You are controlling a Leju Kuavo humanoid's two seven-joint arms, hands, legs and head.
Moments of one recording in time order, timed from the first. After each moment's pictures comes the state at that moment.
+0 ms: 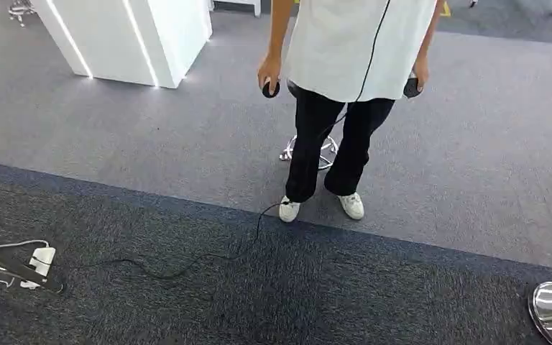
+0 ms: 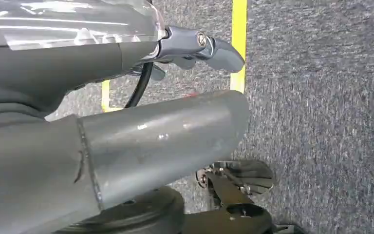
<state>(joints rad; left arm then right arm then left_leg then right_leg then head) -0.04 -0.14 -0.17 -0.17 0.03 0.39 -0.05 -0.03 0.11 -0.21 -0.18 0.43 -0.42 0.20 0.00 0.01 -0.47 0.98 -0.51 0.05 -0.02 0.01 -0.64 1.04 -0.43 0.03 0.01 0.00</state>
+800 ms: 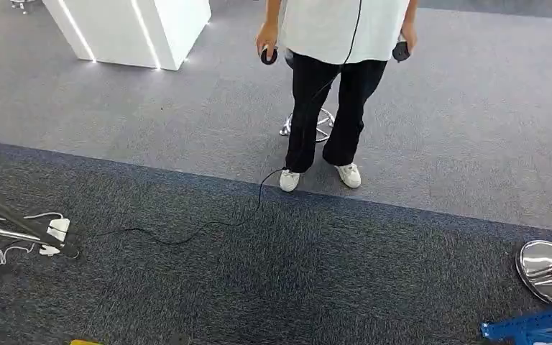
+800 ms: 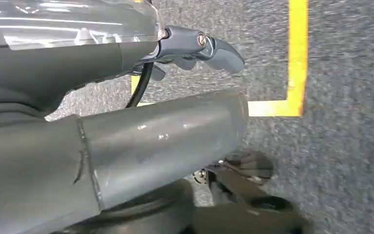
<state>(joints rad) -0.04 -0.14 -0.17 -0.17 0.02 0.38 -0.05 -0.04 0.11 -0.21 -0.17 0.44 -0.43 0.20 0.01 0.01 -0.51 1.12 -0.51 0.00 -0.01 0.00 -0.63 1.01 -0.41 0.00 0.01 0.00</state>
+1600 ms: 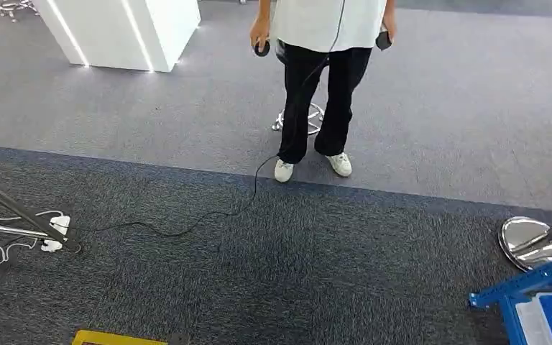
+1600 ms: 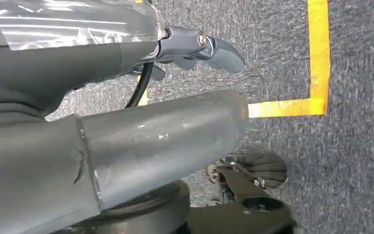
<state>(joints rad) -0.04 -0.14 -0.17 -0.17 0.03 0.38 -0.06 -0.04 0.11 -0.22 -0.18 0.42 -0.42 0.19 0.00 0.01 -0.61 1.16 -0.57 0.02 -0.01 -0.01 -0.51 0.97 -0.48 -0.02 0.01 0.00</state>
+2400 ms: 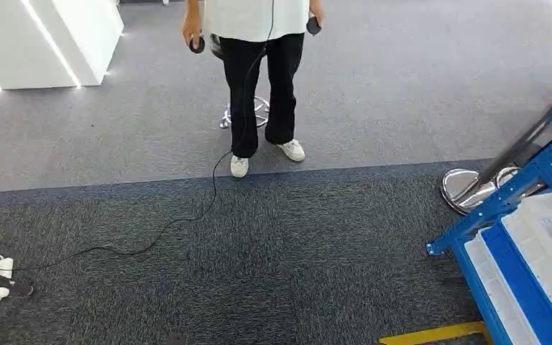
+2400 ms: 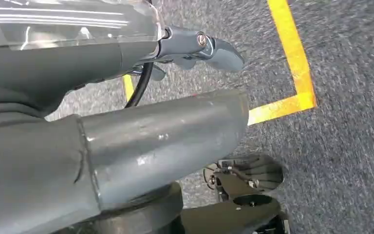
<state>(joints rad) -0.04 -0.14 -0.17 -0.17 0.02 0.38 -0.06 -0.04 0.11 -0.24 -0.18 0.41 -0.42 0.18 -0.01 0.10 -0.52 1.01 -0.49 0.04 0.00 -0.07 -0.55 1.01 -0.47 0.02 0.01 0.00</state>
